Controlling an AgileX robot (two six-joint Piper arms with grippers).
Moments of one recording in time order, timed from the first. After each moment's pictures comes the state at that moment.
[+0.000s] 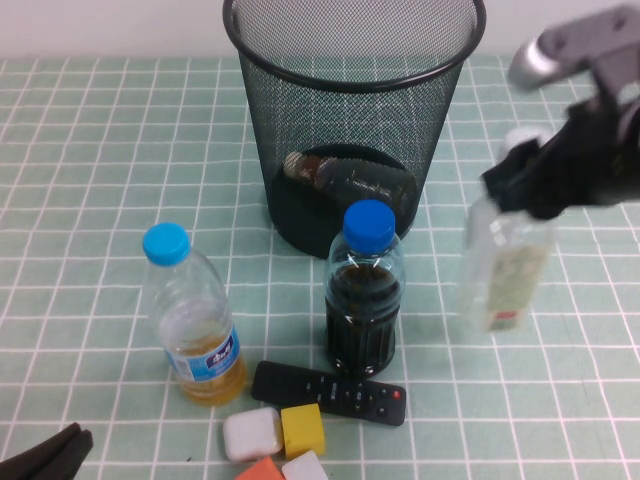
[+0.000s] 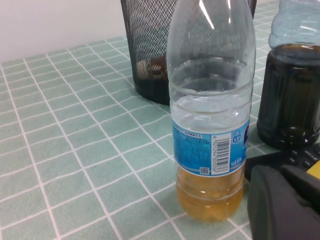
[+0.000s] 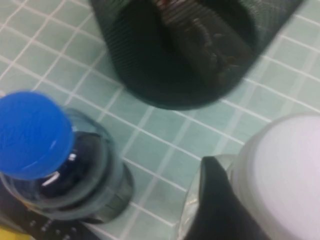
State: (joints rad) right arm 0.45 1.32 -1.15 0.09 0.65 -0.09; left arm -0.51 0.13 0.03 -0.41 0.09 0.44
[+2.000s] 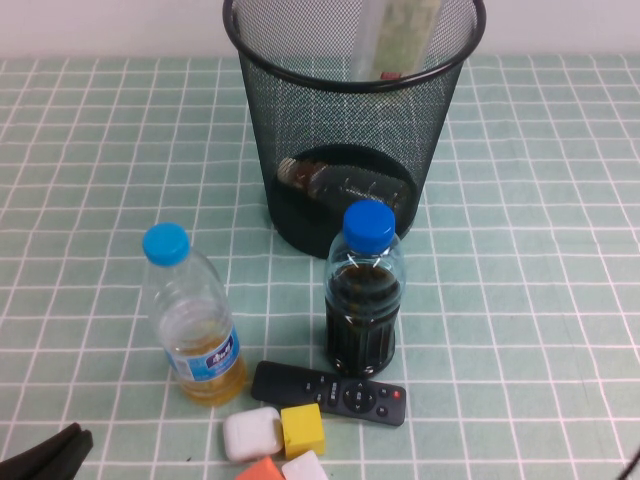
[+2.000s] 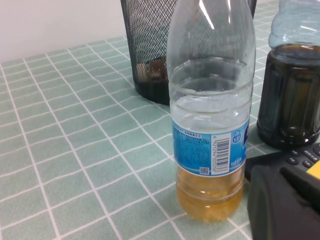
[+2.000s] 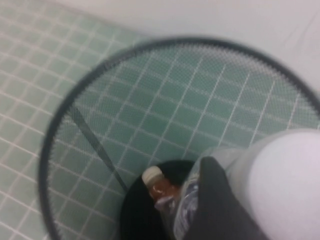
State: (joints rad) right arm 0.44 2.03 -2.64 0.04 1.27 0.07; left arm -0.51 0.13 0.03 -0.41 0.09 0.44
